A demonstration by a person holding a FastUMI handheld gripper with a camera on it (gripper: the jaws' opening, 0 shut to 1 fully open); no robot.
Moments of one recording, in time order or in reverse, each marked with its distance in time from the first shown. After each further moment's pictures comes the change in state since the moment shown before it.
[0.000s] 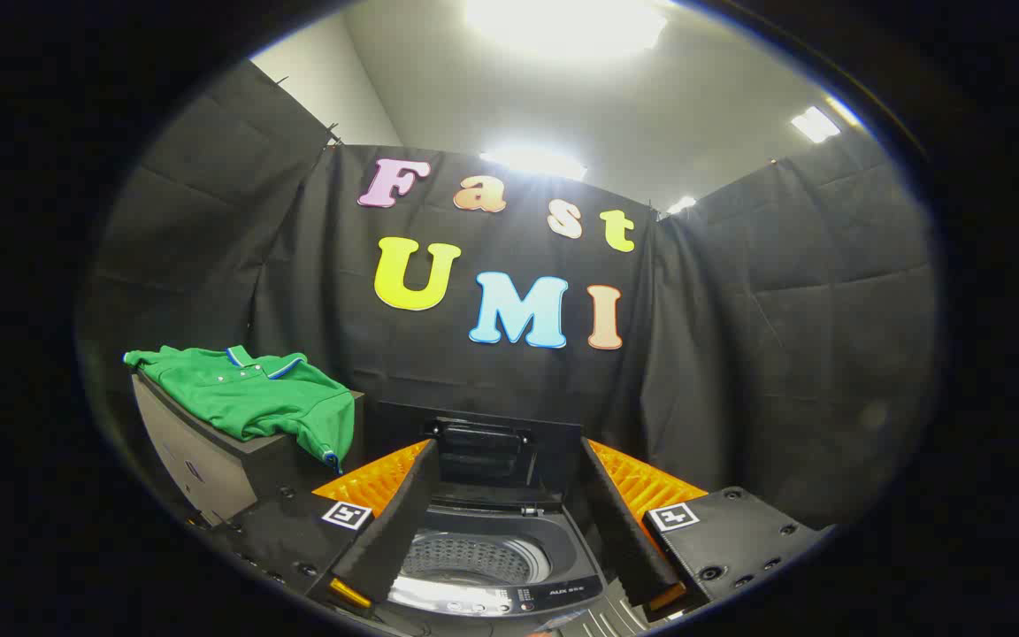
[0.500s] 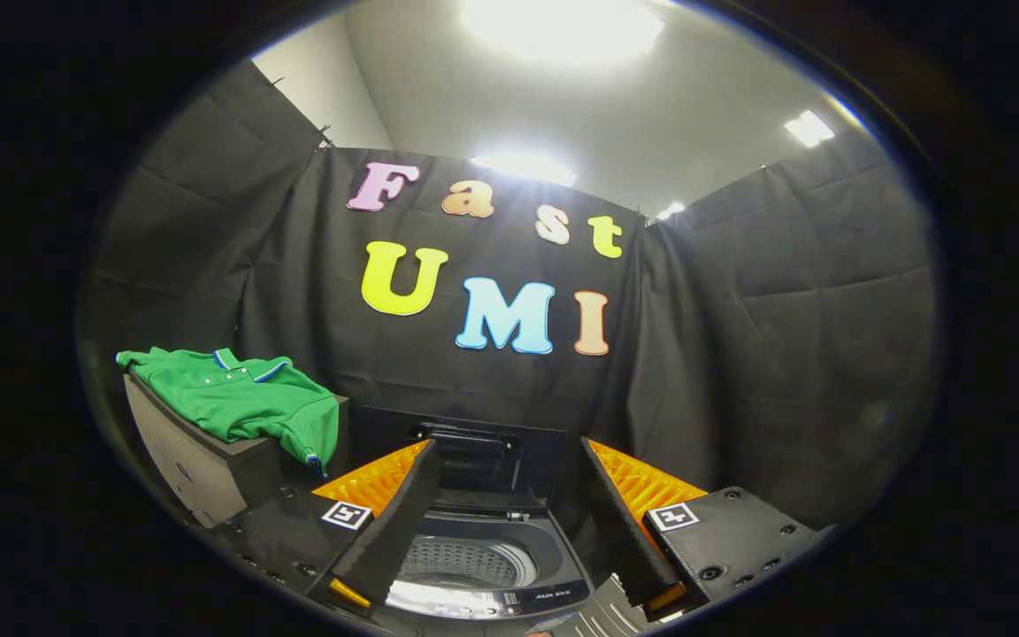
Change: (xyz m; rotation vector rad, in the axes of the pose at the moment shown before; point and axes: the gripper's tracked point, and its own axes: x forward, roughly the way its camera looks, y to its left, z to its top) arm -0.002 -0.009 0.002 0.002 -0.012 -0.026
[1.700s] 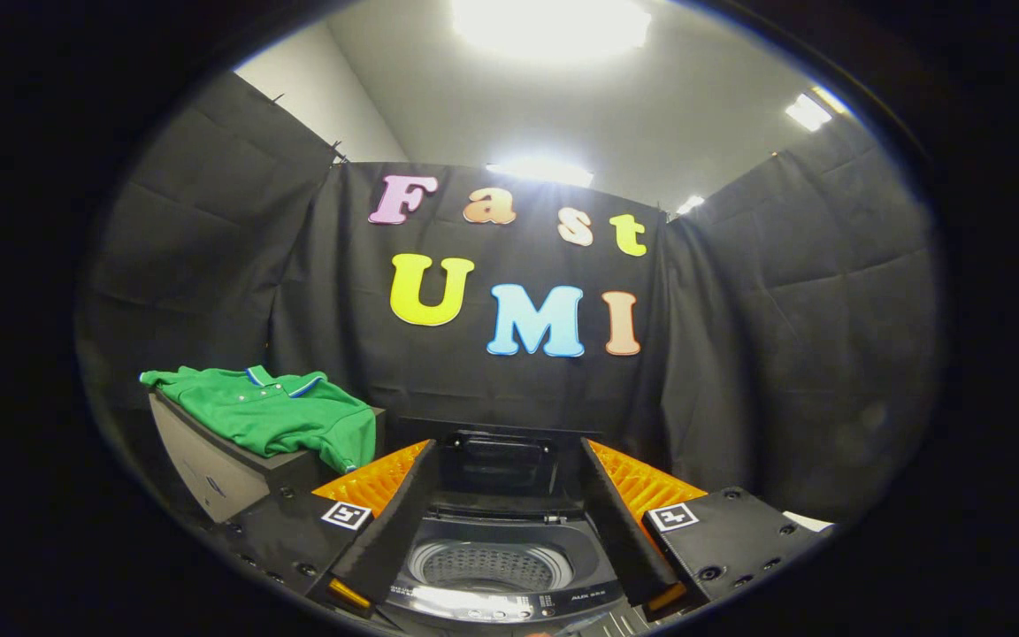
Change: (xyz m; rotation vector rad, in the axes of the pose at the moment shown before) arm 0.007 0.026 0.002 0.059 -0.011 0.136
